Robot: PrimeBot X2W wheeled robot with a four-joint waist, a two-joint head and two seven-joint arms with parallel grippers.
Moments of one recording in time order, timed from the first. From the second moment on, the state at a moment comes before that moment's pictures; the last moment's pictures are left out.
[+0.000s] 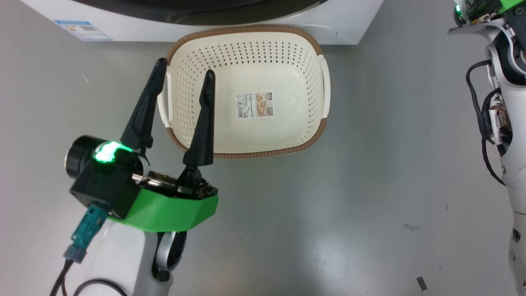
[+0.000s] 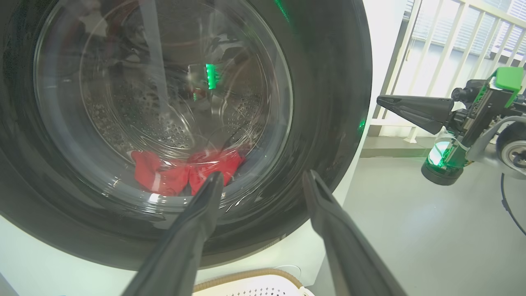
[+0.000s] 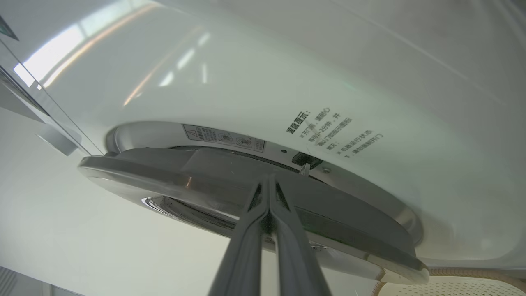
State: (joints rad) left arm -0.50 0.03 -0.23 -0.01 -0.23 -0.01 -0.26; right arm -1.03 -0.18 0.10 0.42 1.49 0.13 0.30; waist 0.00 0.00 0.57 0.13
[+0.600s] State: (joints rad) left arm -0.52 0.03 -0.24 -0.02 -0.23 -0.01 -0.26; right arm -1.12 -0.21 0.09 0.45 1.56 0.13 0.42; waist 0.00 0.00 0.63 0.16
